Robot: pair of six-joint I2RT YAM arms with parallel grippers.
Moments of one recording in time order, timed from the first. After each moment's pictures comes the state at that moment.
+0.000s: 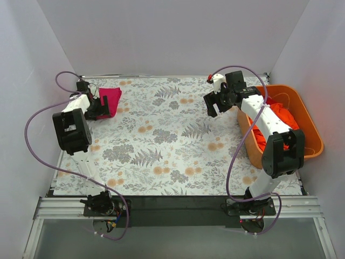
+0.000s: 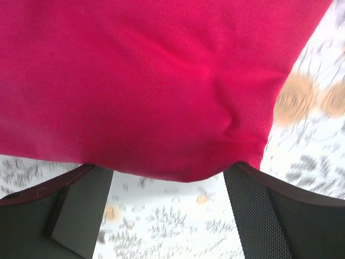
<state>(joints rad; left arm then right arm) 0.24 2.13 1.59 -0.58 0.14 0.03 0.27 1.68 1.46 -0.67 -0.26 -0.30</state>
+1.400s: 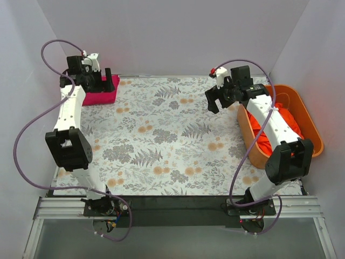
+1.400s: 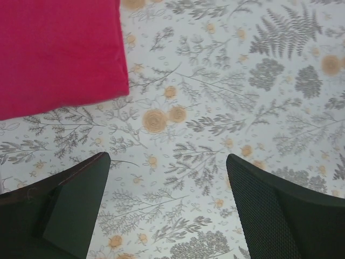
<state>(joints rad) 0.16 1.89 1.84 -0.72 0.34 0.08 0.27 1.62 1.52 -0.72 -0.31 -0.32</state>
